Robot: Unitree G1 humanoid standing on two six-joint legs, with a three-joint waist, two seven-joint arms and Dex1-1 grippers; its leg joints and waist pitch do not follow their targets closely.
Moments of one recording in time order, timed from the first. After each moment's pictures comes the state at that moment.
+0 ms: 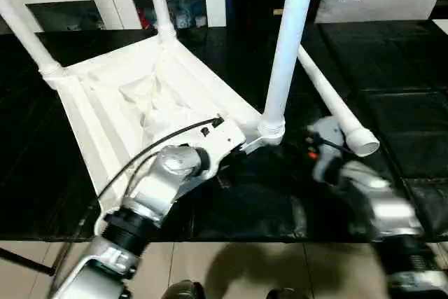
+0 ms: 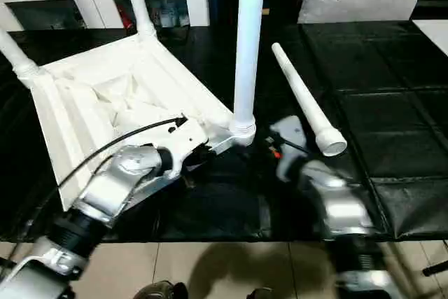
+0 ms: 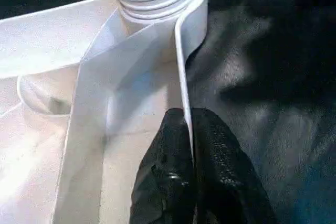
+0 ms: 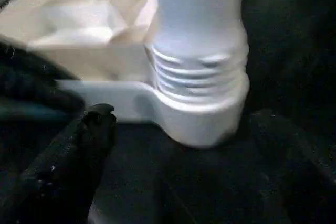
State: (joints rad) left arm -0.52 0.25 -0.35 0.31 0.11 0.31 -0.74; right arm -0.36 -0.39 0.00 0.37 0.19 0.18 0.84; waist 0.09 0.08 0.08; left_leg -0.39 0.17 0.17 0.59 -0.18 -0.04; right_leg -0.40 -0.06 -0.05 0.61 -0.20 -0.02
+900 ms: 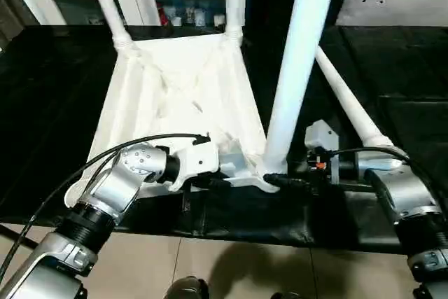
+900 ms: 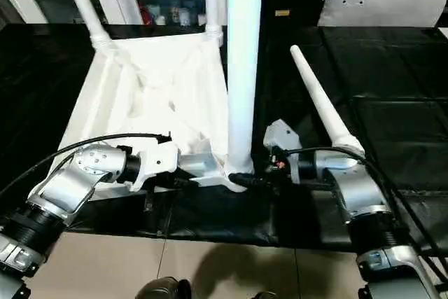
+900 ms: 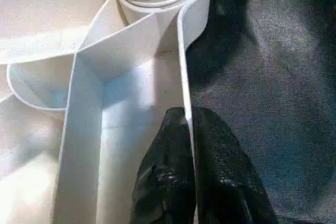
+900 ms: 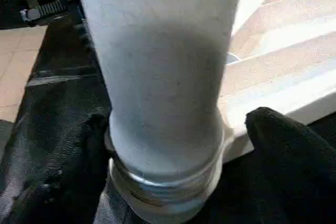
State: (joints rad) left arm -0.52 0.46 -0.42 0.32 0.04 0.06 -1.15; right arm -0.48 -0.48 0.15 0.45 0.17 0.04 1.25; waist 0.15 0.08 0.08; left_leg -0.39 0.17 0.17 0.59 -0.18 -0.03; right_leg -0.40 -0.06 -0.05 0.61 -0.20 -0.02
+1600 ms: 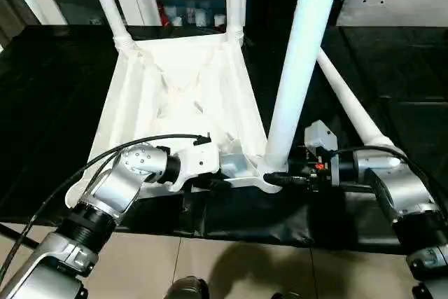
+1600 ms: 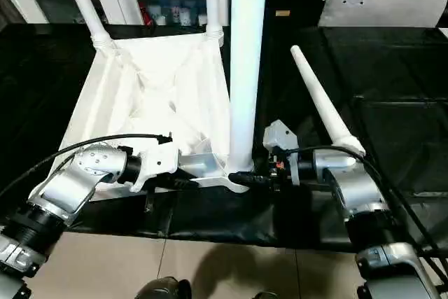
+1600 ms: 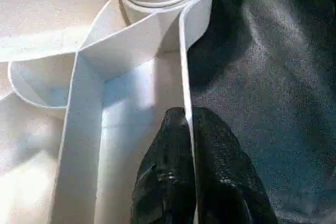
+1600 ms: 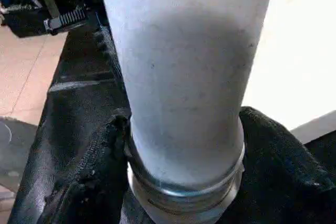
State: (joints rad) left arm -0.50 0.42 -0.40 0.30 0.03 0.11 -1.13; right arm -0.44 -0.47 0.15 0.41 0.20 0.11 1.26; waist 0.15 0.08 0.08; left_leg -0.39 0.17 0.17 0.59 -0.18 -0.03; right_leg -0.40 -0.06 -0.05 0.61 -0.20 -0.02
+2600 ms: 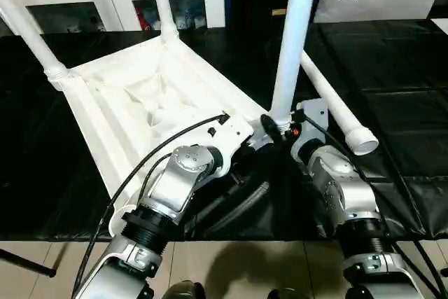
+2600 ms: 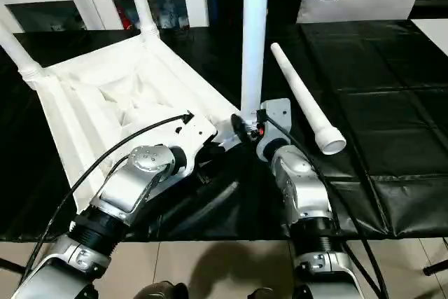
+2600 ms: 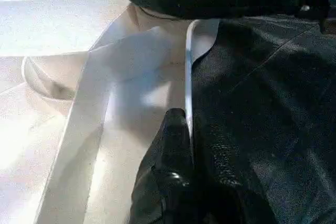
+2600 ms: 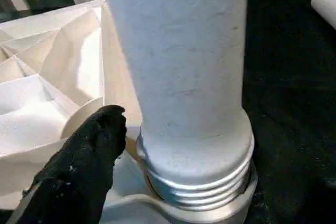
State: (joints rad) left arm -0.55 0.07 -0.30 0.34 0.11 0.45 -0.58; right arm -0.45 -0.10 -0.07 0.41 0.12 0.21 0.39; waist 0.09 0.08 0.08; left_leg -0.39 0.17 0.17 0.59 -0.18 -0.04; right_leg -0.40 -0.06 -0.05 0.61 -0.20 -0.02
